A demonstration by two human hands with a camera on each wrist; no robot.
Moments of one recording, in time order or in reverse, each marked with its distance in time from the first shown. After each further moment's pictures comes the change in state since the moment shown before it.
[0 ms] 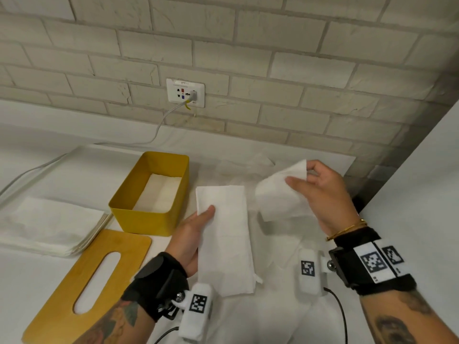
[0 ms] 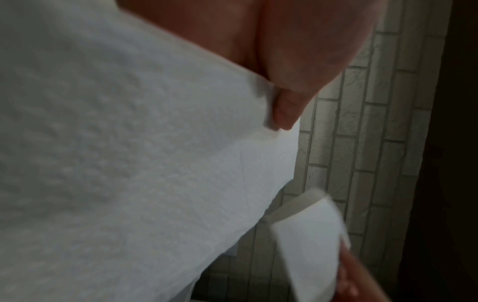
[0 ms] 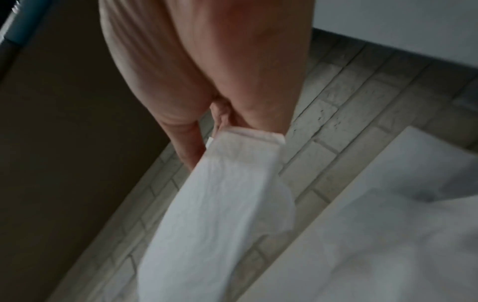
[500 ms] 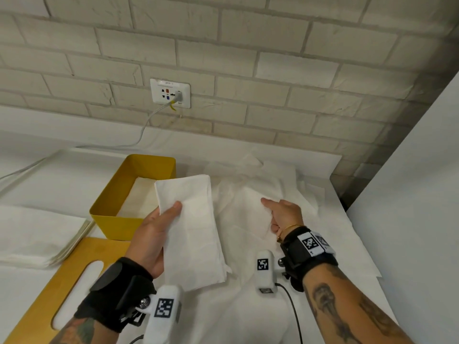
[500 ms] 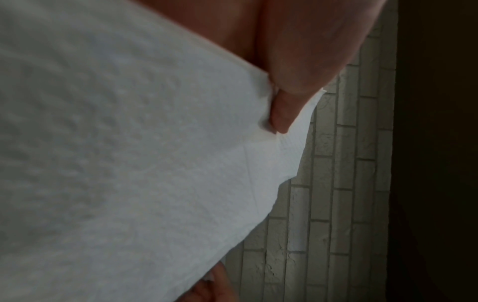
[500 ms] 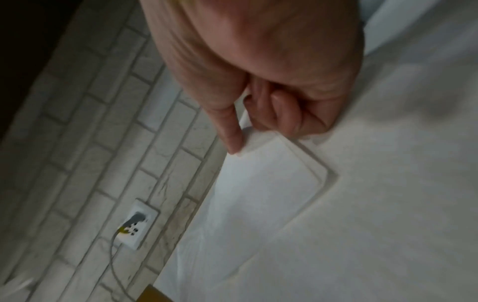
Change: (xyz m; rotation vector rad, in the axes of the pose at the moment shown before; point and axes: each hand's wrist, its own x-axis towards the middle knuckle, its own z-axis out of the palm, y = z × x) left_hand -0.008 0.023 -0.018 0.035 0.090 0.197; right_hand 0.037 0.099 0.033 0.158 0.263 0.586
